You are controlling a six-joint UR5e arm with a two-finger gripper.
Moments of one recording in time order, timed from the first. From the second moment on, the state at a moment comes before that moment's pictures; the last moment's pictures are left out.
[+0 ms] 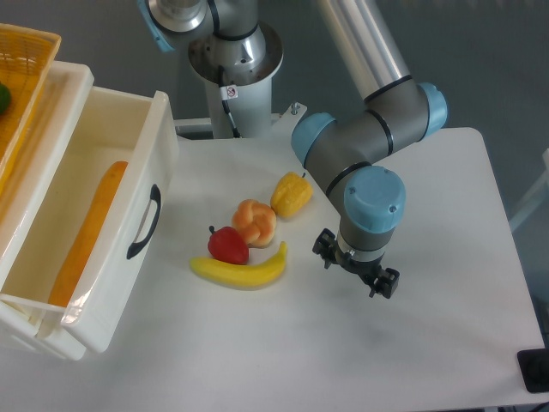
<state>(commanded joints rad) 2.55 -2.10 -1.49 -1.10 1.60 1.15</state>
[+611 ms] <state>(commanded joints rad) 2.53 -2.07 -1.55 -1.06 1.60 1.14</state>
